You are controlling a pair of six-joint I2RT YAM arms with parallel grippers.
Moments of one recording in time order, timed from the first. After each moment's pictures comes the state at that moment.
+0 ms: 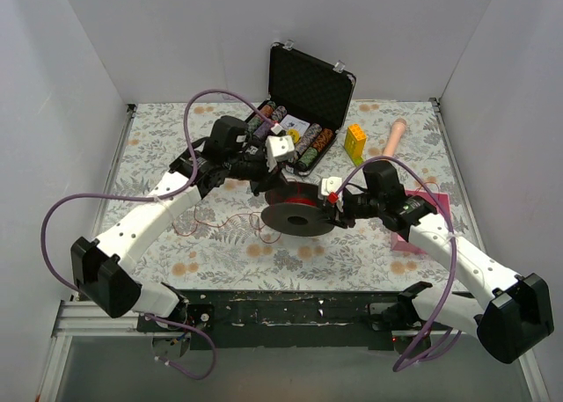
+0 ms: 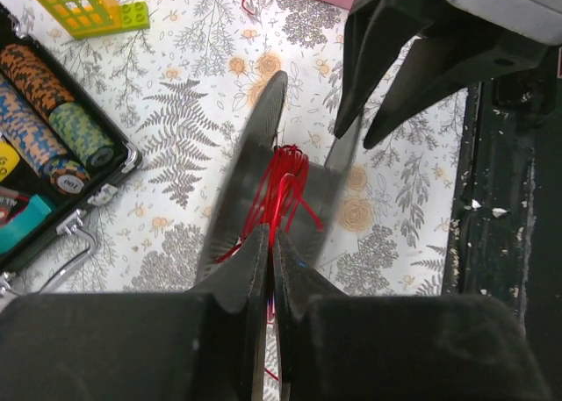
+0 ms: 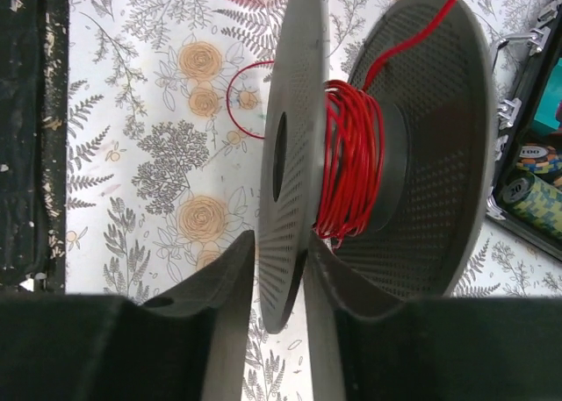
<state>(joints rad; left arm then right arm) -0.60 1.38 1.36 -0.61 0.65 0.43 0.56 1.08 0.79 -0.37 -0.74 -0.67</state>
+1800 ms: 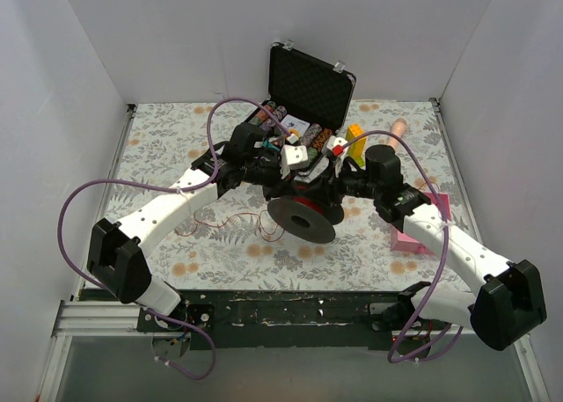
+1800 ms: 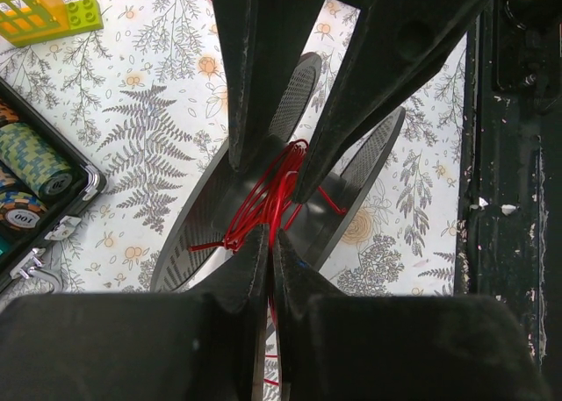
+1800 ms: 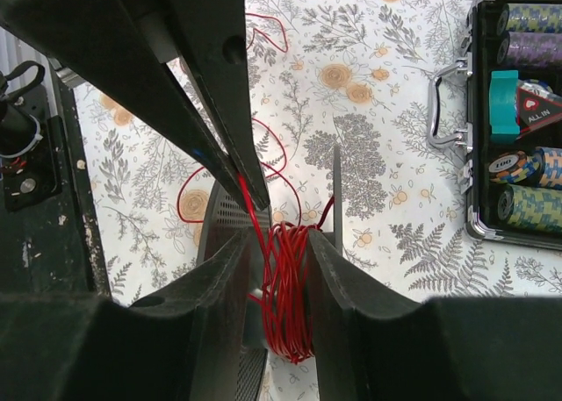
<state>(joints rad) -0.66 1.50 1.31 -0.50 0.67 0.47 0.55 1.16 0.85 -0.02 -0.67 -0.07</state>
